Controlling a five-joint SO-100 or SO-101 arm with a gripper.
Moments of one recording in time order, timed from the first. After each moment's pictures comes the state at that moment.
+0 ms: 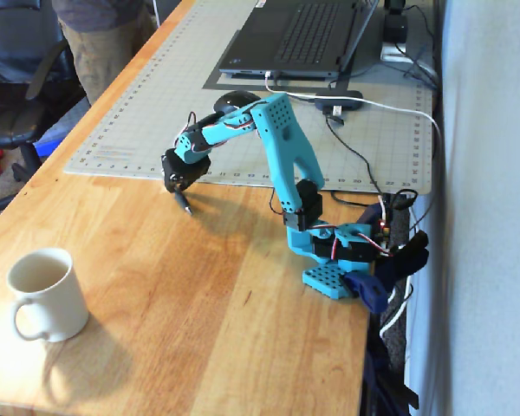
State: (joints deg) arm 30.2 70.1 102.1 23.8 -72.3
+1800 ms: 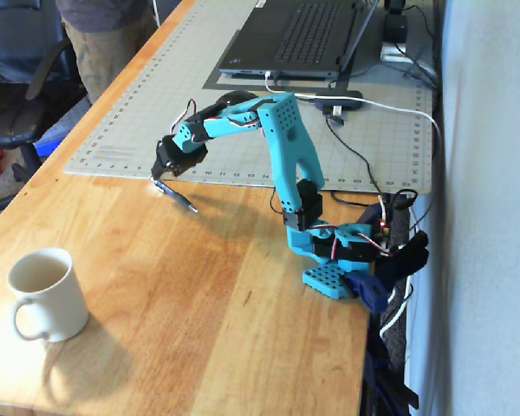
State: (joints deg) arm 30.8 73.4 101.9 23.9 -72.3
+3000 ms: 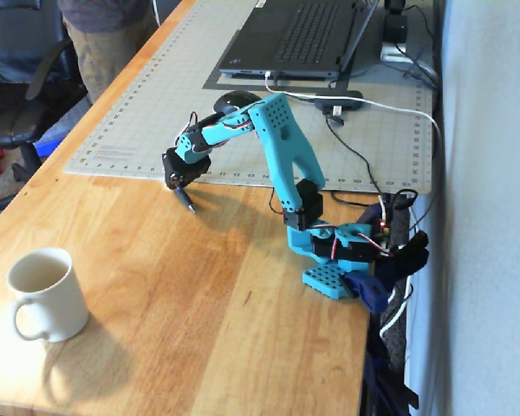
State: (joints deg) arm 31.9 66.0 100.0 23.2 -72.9
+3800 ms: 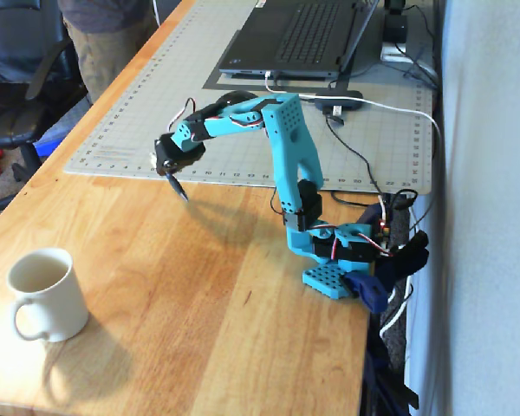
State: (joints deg) arm 28.6 79.8 104.2 23.8 -72.5
